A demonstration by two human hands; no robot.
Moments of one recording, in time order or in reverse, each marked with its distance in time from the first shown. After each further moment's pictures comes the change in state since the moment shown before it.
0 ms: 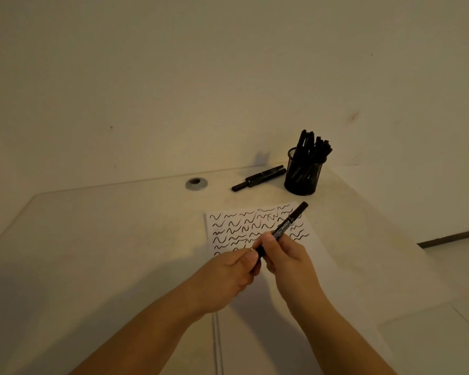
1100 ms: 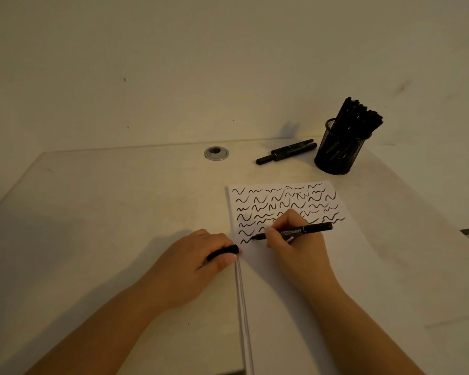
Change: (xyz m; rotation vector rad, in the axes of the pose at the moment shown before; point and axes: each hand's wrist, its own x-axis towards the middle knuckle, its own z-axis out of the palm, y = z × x) left_hand -0.028 -0.064 -0.062 0.660 0.213 0.187; right_hand 0.025 0.041 0.022 -0.284 -0.024 -0.136
